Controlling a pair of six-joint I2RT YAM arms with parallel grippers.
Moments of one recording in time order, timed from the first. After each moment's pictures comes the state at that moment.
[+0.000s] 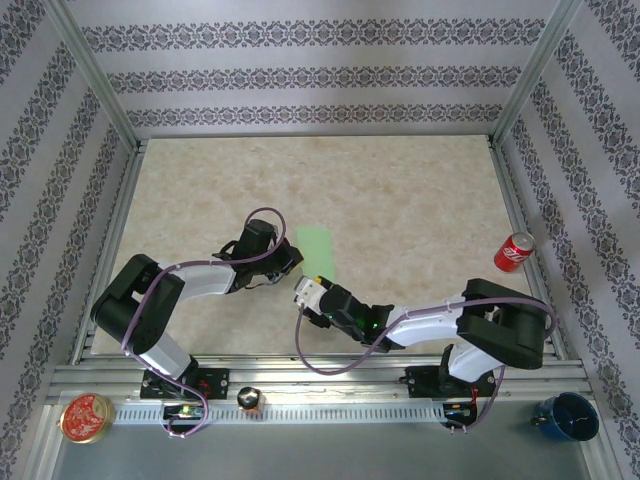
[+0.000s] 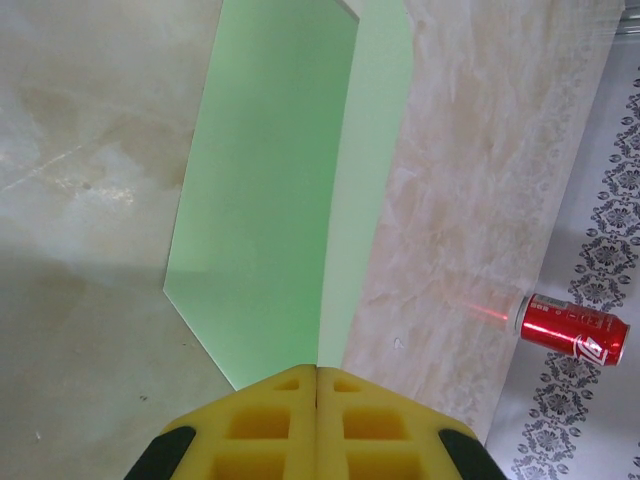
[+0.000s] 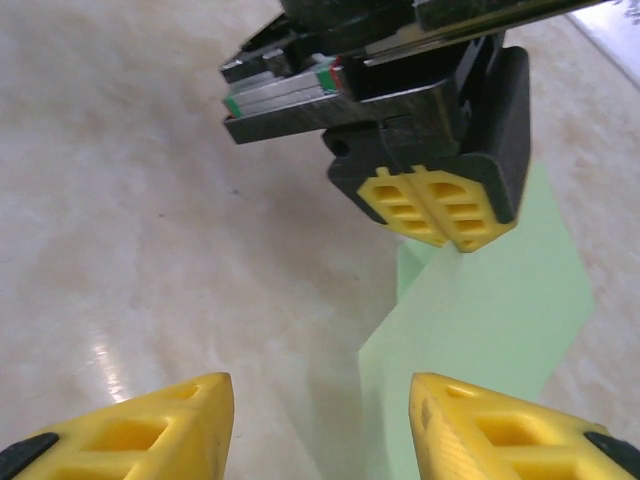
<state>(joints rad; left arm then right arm) -0.52 1.60 0.66 0.21 0.34 -1.21 1.17 1.53 0.49 0.46 0.41 -0.18</state>
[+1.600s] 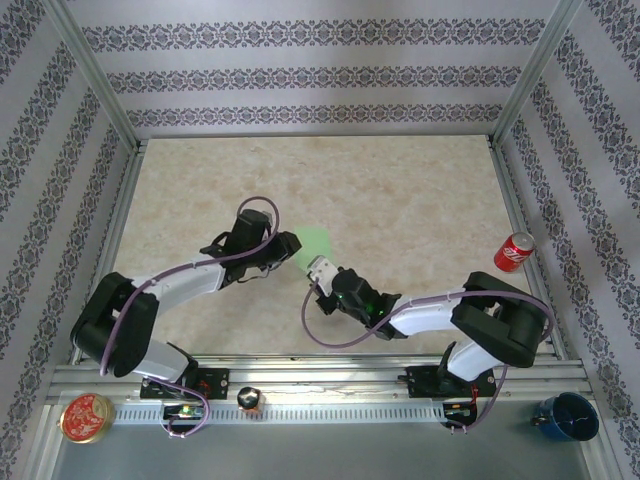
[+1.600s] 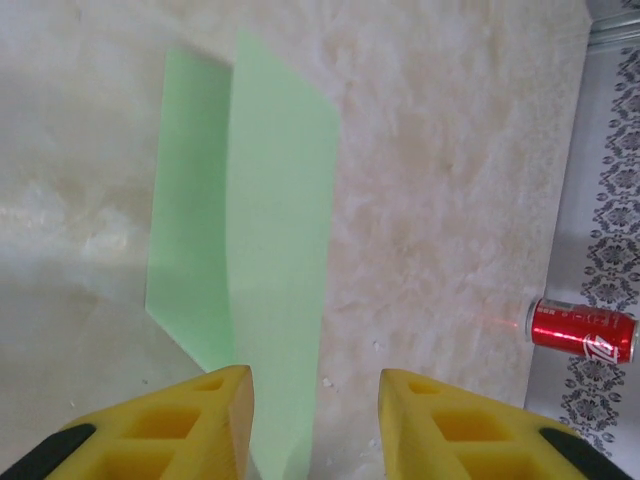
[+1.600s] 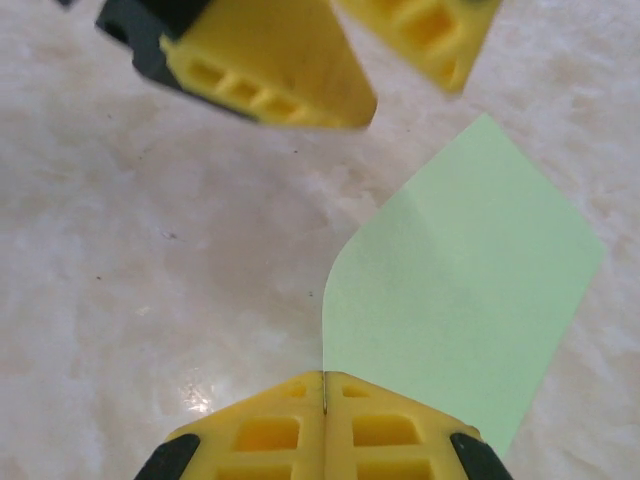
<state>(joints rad) -0.49 1.44 0.76 -0.03 0.26 -1.05 0.99 1.52 0.45 0.55 0.17 0.04</state>
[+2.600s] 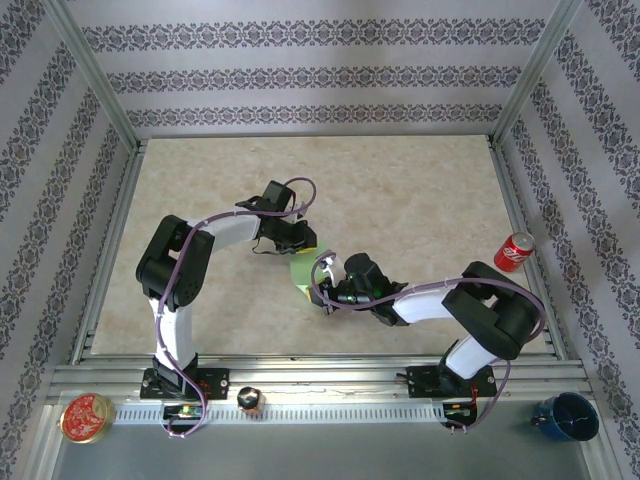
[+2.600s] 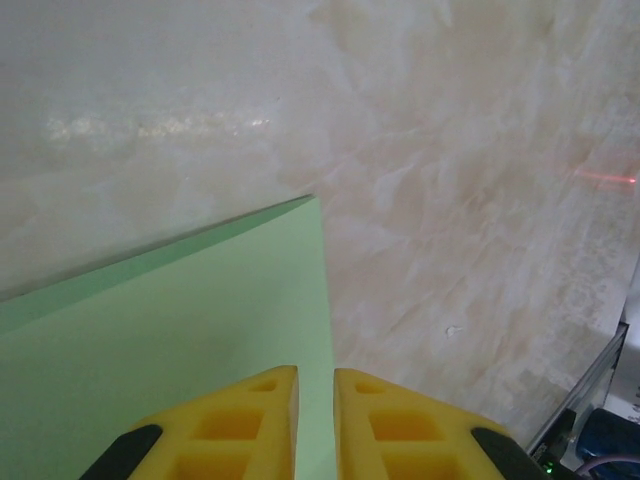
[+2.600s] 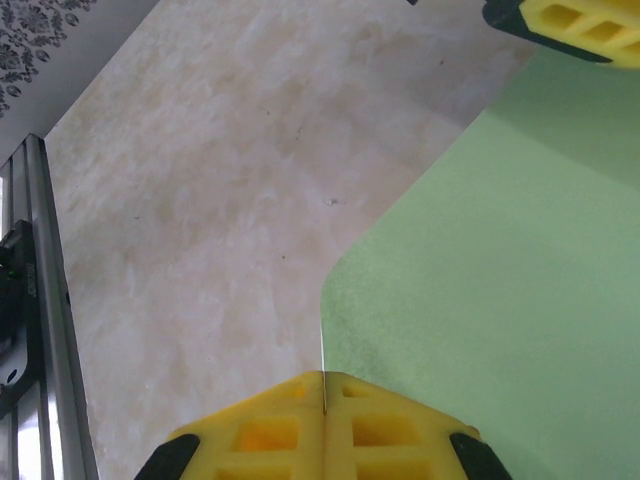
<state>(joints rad) -0.44 1.95 1.24 -0.37 0.57 -0.62 0.83 1.59 0.46 0.58 -0.39 0.44</state>
